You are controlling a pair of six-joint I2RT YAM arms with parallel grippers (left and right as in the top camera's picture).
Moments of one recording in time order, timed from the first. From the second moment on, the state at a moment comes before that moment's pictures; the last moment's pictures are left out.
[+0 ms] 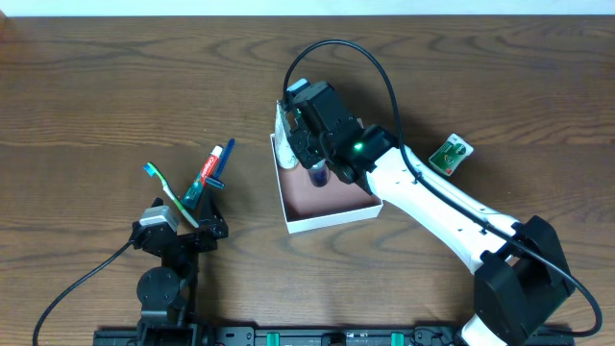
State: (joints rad) left arm -0.05 0.01 0.02 -0.12 -0.11 -0.29; right arm 0.72 1.79 1.40 -0.46 0.07 0.09
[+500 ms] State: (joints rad) left arm -0.05 0.01 0.02 -0.12 -0.11 -0.29; right arm 0.72 1.79 1.40 -0.46 0.07 0.09
